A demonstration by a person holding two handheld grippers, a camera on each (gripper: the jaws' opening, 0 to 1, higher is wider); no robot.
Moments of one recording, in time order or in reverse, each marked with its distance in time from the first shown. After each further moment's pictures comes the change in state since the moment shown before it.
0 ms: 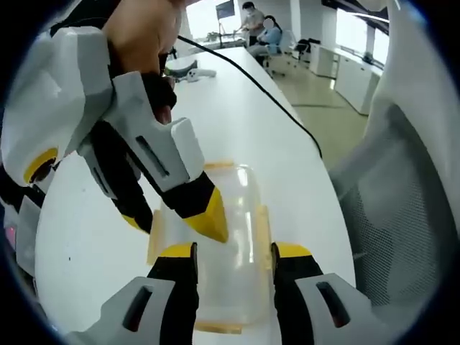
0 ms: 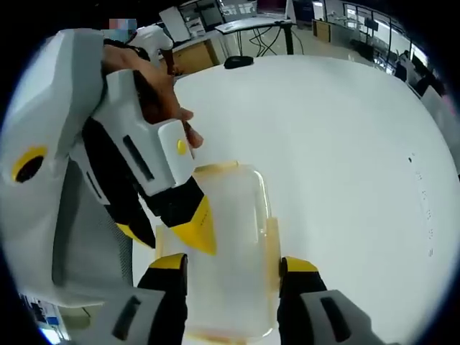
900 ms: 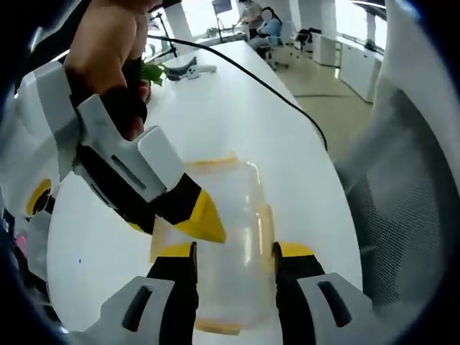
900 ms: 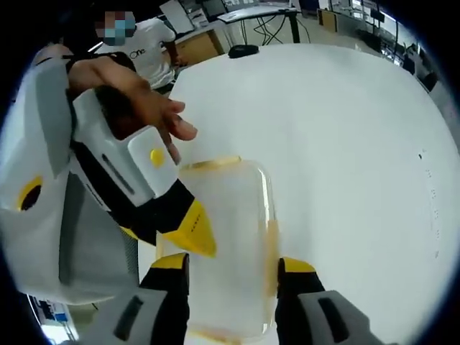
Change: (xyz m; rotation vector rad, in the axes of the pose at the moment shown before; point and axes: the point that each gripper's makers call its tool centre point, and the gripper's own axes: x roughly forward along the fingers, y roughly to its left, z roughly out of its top) left arm 0.005 -0.003 -0.003 0.036 0.028 0.090; right arm 0.004 0.004 -0.003 0.009 0.052 0.034
